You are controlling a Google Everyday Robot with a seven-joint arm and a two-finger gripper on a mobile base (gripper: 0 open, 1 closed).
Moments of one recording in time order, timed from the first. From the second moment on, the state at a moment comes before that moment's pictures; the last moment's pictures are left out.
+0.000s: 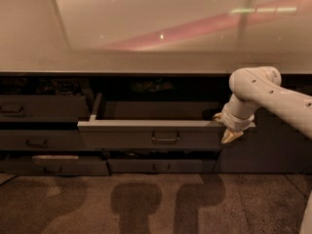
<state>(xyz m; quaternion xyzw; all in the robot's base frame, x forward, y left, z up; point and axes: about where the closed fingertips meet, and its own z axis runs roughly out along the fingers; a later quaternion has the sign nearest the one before) 0.590 -0.272 0.611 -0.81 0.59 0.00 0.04</state>
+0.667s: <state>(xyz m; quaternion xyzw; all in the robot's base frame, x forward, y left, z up) 0.589 -0.272 0.611 -0.81 0.59 0.00 0.04</state>
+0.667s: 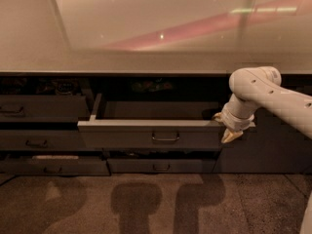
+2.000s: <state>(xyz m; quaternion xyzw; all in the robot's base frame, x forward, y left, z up) 0.589 -0.272 0.611 -0.81 0.59 0.00 0.04</state>
